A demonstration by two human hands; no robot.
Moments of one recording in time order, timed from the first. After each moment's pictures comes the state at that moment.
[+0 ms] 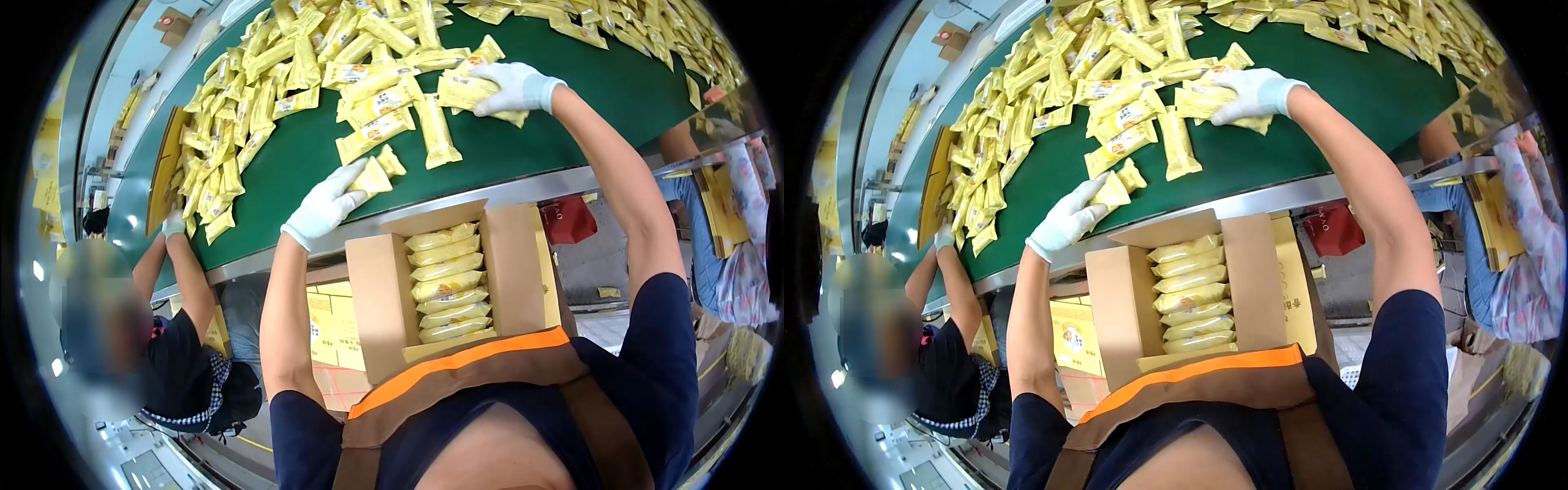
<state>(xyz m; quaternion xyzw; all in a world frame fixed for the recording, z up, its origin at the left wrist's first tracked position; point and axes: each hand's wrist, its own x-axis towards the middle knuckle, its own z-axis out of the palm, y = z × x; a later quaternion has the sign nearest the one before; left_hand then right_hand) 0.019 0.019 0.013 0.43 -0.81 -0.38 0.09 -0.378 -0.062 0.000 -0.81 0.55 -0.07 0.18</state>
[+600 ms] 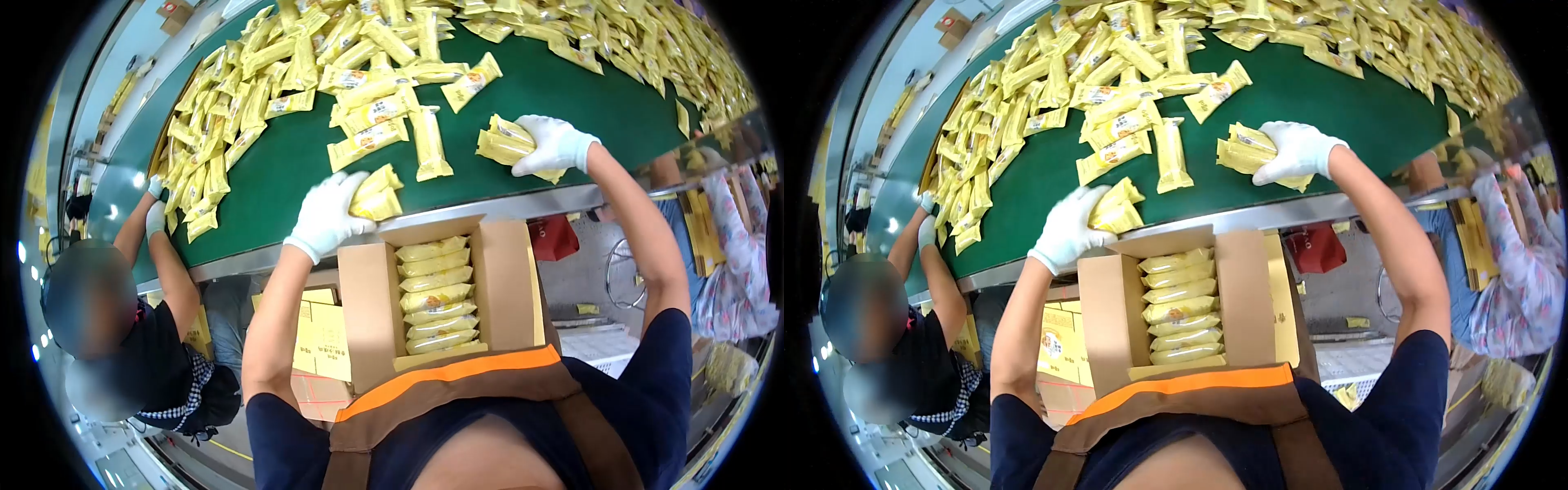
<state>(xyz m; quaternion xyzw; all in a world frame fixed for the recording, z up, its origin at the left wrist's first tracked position) 0.002 0.032 0.004 0.46 -0.88 -0.13 0.06 -0.403 -0.005 0.028 -0.78 0.58 0.05 0.25</state>
